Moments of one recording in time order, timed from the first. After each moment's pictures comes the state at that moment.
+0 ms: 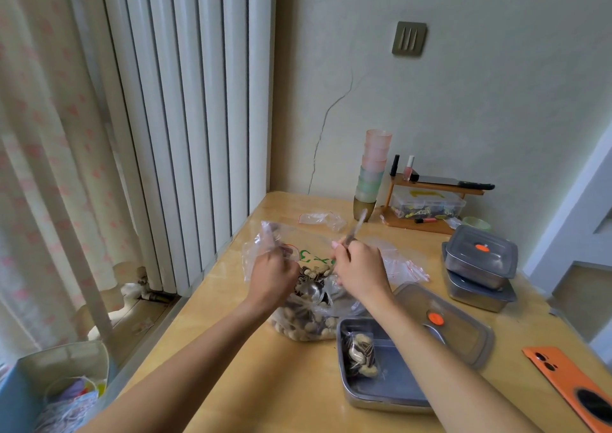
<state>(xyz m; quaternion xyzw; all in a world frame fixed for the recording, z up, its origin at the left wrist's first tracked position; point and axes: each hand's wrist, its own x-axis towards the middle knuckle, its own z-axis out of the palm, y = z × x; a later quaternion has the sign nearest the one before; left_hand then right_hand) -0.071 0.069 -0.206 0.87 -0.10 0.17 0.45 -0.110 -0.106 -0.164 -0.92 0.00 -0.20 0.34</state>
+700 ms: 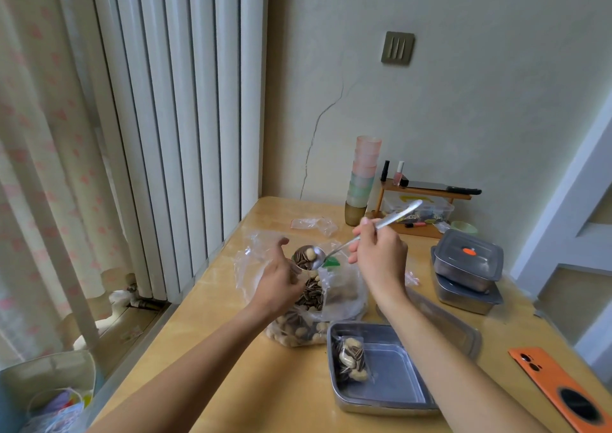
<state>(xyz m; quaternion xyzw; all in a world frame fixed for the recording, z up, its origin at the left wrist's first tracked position) -0.082 0.055 -0.207 0.85 -0.17 0.09 0.49 -0.132 -0.120 -0.123 -0.80 0.09 -0.36 0.47</state>
